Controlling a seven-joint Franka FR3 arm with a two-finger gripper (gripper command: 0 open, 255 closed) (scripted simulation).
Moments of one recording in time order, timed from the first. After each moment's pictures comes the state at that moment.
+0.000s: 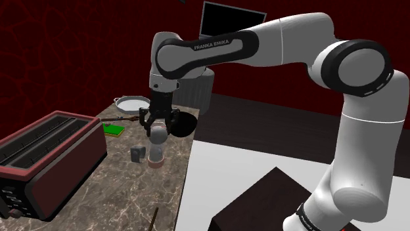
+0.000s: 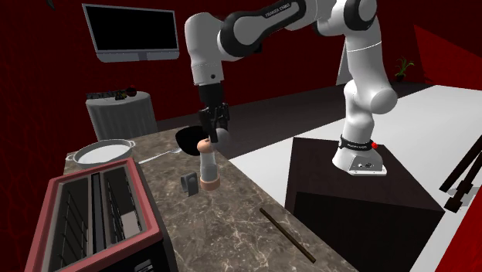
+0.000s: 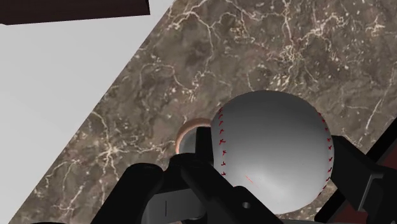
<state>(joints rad) 0.19 0.34 0.36 -1.67 0.11 1.90 0.65</state>
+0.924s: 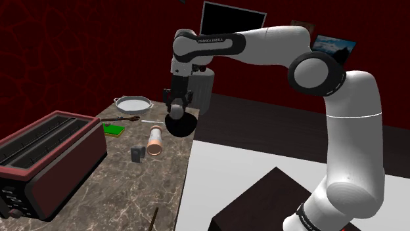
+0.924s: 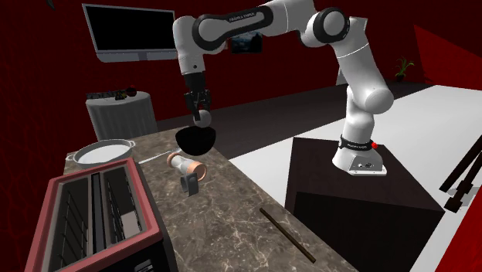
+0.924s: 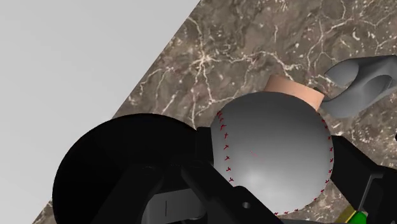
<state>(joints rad) 0.05 0.52 0.26 -1.35 0.06 1.72 0.42</state>
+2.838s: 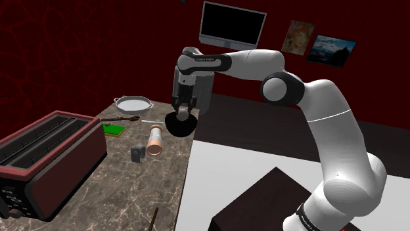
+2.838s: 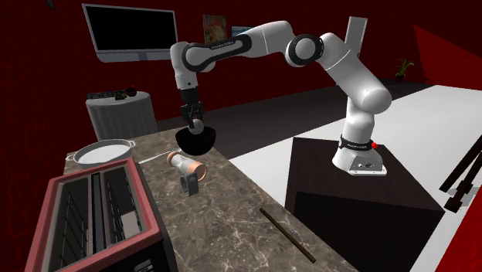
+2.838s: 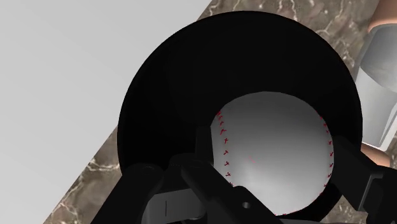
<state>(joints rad) -0.02 0.82 0.21 -1.06 0.02 1.69 0.28</state>
